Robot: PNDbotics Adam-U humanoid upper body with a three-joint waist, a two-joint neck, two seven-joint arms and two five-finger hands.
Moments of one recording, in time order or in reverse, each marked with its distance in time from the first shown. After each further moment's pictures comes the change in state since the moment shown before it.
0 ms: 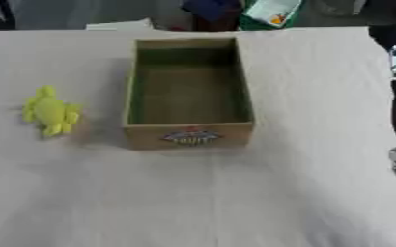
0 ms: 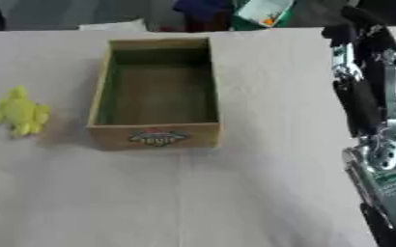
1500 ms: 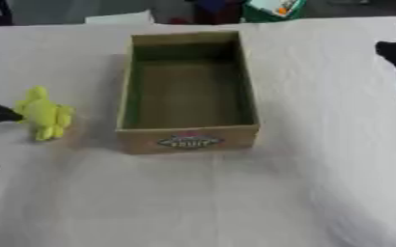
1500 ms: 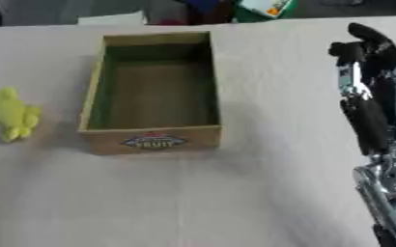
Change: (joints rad) left arm -0.150 -0.118 -0.049 0.184 0.016 -0.023 0.025; right arm -0.024 0.006 0.019 0.000 0.008 0.010 0.012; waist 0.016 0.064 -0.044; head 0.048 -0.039
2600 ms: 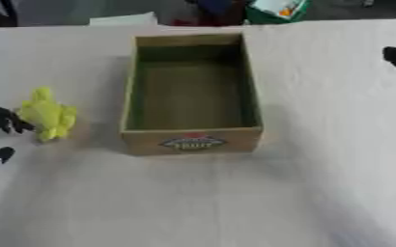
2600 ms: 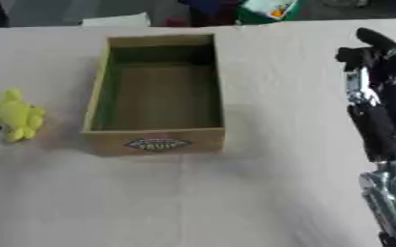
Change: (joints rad) left arm -0.020 -0.034 -0.003 0.049 0.072 0.015 -0.007; right arm 0.003 0.016 0.000 0.000 0.000 0.002 0.001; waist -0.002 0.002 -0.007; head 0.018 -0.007
